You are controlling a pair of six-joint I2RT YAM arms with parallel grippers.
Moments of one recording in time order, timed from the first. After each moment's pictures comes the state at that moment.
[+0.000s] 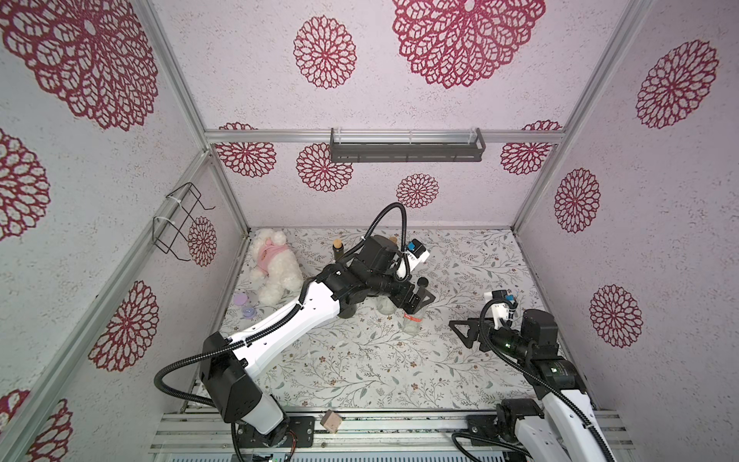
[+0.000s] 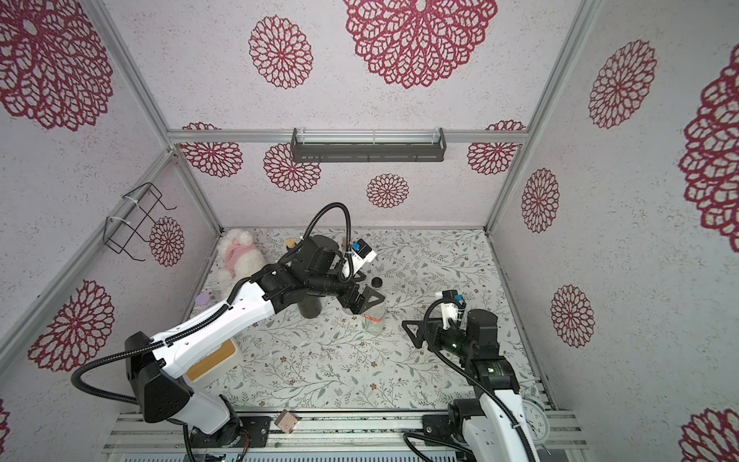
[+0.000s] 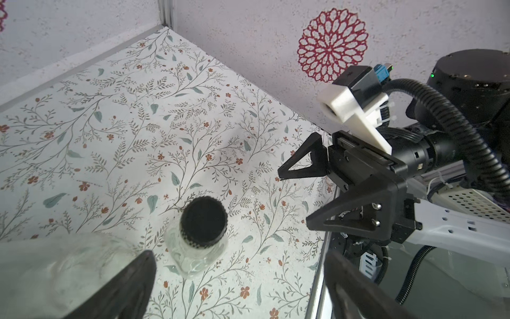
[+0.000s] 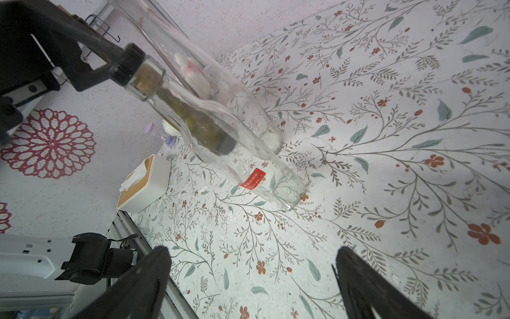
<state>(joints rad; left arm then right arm) -0.81 1.59 1.52 -0.56 0.35 -0.05 0.07 0.59 0.51 -0.47 -0.70 0.32</state>
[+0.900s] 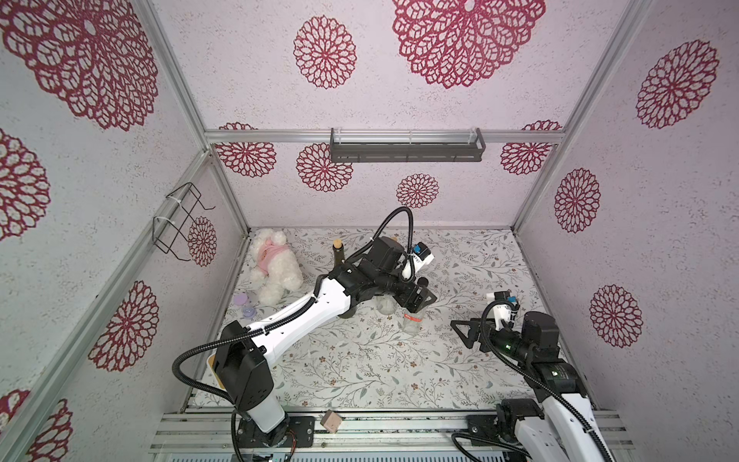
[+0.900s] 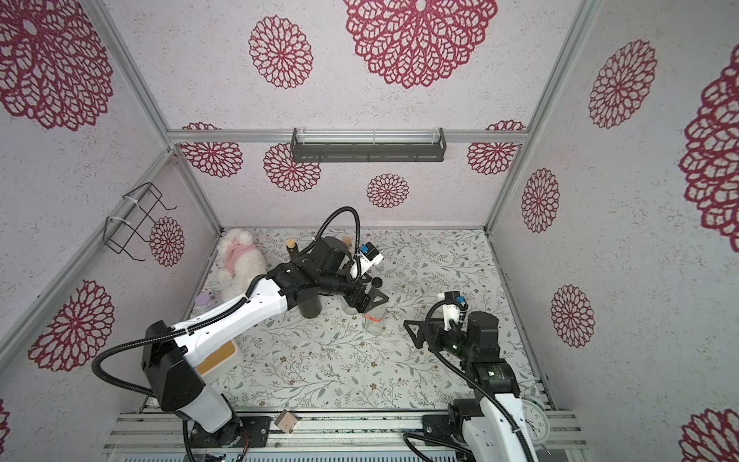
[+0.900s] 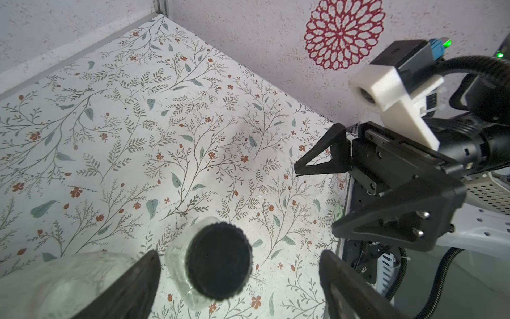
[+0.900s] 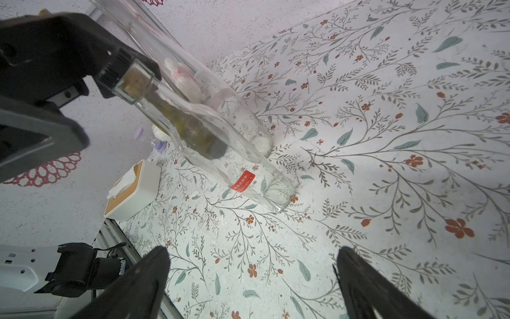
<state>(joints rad) -0.80 1.67 1.52 -0.51 0.35 -0.02 0.07 0.57 0.50 -0.48 -0.65 0.32</state>
